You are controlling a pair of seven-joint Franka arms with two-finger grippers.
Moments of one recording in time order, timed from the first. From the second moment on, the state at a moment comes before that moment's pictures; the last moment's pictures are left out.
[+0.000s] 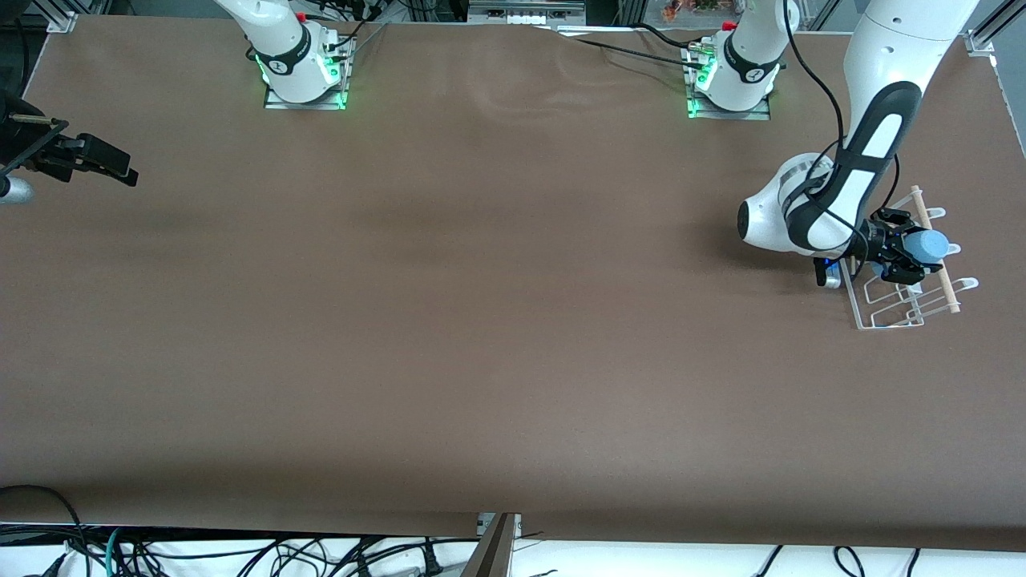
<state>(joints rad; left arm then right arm) 0.13 0.41 -0.19 -2.31 1.65 1.57 0.28 -0.02 -0.05 -0.05 -1.71 0.01 1.56 0.00</state>
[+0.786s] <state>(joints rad) 0.15 0.38 -0.20 -1.97 1.16 1.57 0.28 -0.02 -0.05 -0.06 -1.71 0.01 1.54 0.00</state>
